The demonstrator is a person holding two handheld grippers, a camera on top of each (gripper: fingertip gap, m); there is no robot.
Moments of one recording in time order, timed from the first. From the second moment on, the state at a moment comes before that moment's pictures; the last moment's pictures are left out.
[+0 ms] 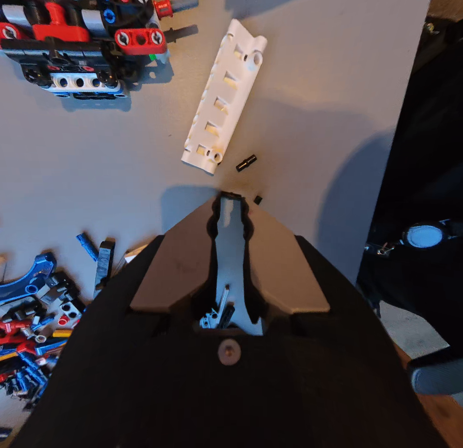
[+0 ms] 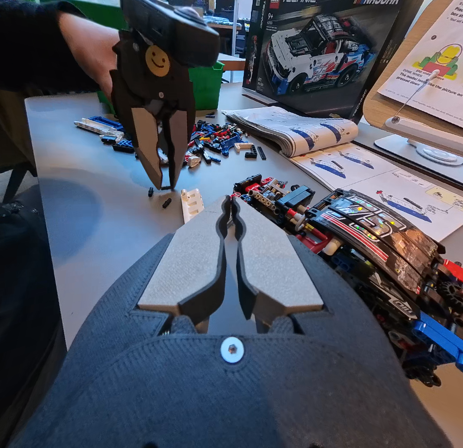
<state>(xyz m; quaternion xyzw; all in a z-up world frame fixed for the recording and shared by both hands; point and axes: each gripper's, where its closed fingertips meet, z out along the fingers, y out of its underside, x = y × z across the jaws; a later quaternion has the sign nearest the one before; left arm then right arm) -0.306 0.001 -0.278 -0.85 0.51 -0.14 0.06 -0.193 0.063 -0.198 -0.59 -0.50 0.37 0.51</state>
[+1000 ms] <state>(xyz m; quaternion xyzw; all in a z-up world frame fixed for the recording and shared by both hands) -0.570 0.081 -0.270 -0.98 0.20 0.02 0.04 -0.193 0.064 -0.198 -0.59 -0.50 0.38 0.51</state>
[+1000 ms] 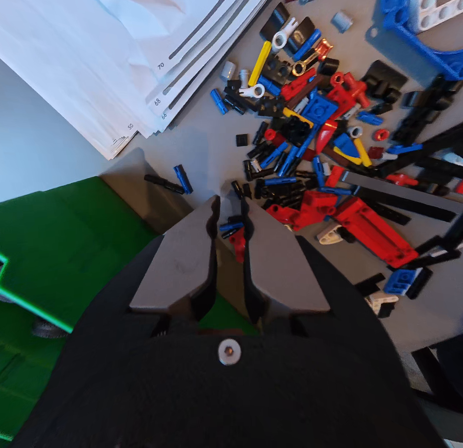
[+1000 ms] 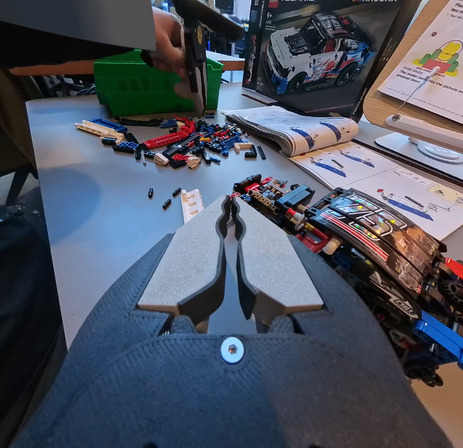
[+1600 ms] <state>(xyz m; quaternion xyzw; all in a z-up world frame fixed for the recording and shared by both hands) -0.565 0.085 -0.275 -0.97 0.22 0.04 0.02 -0.193 0.063 -0.197 -0.59 -0.50 0.38 0.51</state>
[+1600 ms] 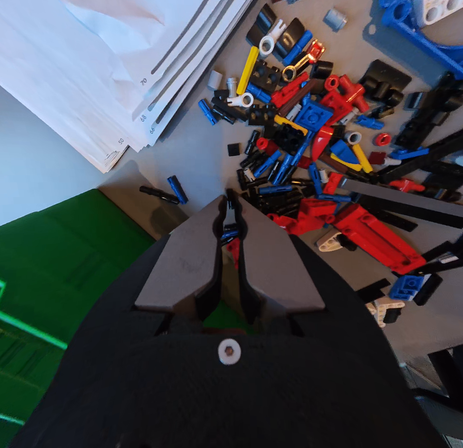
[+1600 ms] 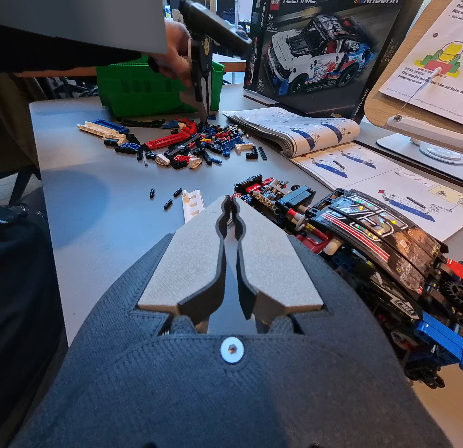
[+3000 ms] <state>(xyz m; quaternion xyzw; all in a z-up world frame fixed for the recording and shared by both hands) -0.334 0.030 -0.208 -0.83 0.33 -0.17 0.43 -0.190 0.082 -0.195 -0.61 -0.47 0.35 0.54</state>
